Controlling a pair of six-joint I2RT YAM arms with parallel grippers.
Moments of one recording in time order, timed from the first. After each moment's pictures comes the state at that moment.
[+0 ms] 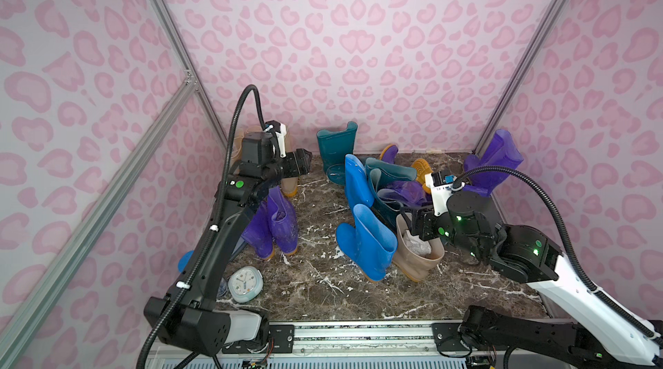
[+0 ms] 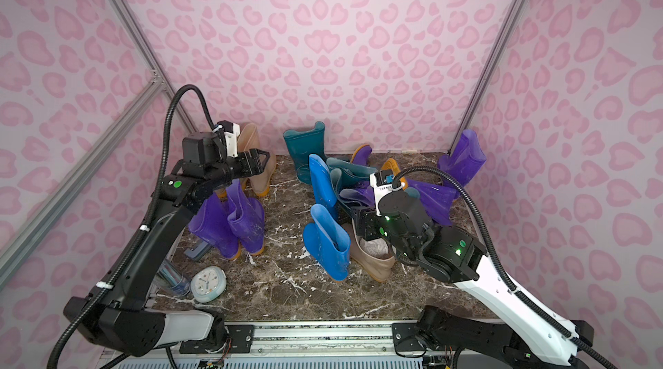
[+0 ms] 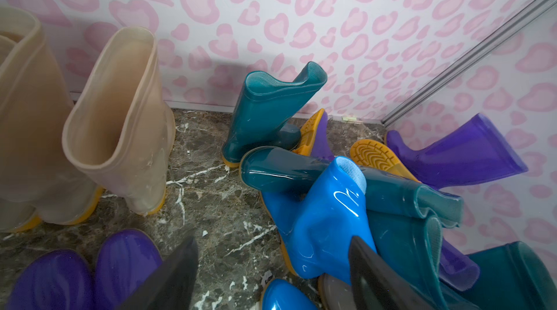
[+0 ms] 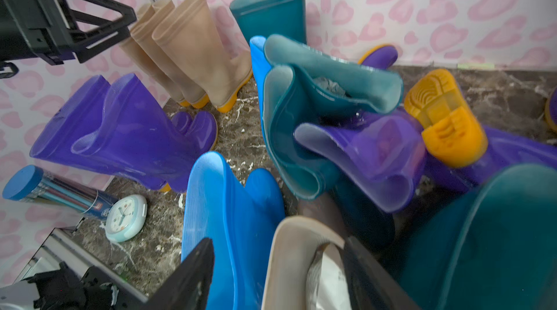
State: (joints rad) left arm -0.27 1.30 1.43 -0.58 0.17 -0.38; right arm 0.93 0.98 1.32 -0.95 0.35 0.55
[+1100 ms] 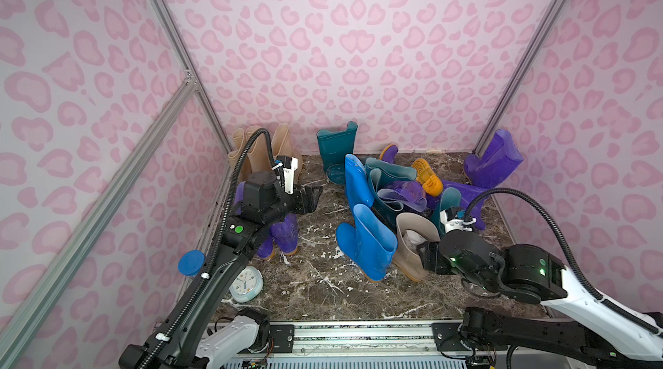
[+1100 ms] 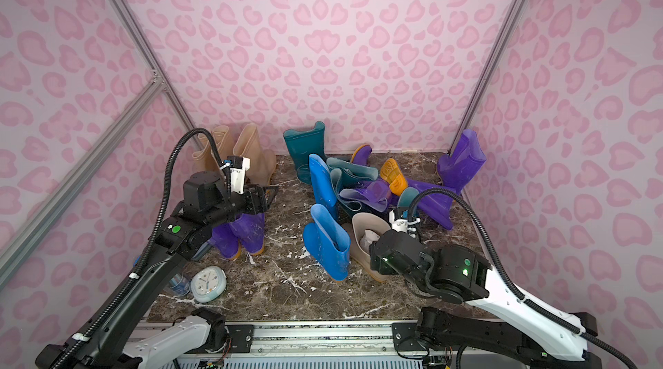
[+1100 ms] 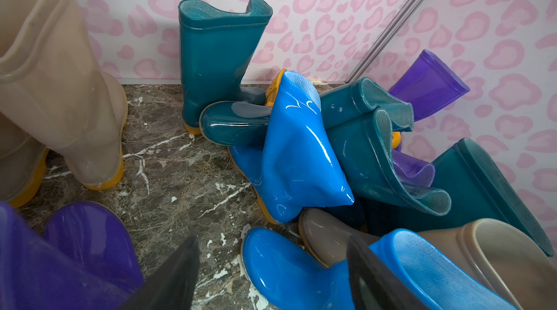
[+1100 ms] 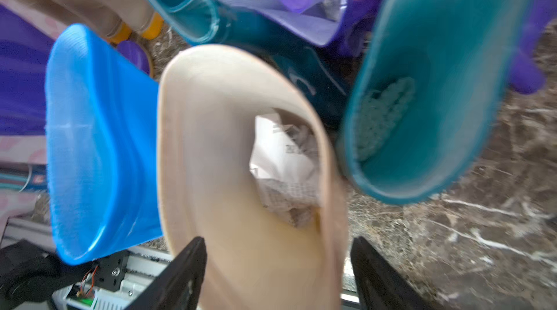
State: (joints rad) left arm -0.37 1.04 1.09 -0.47 0.22 -0.31; right arm 1.12 0.87 1.18 -1.25 0.43 0.94
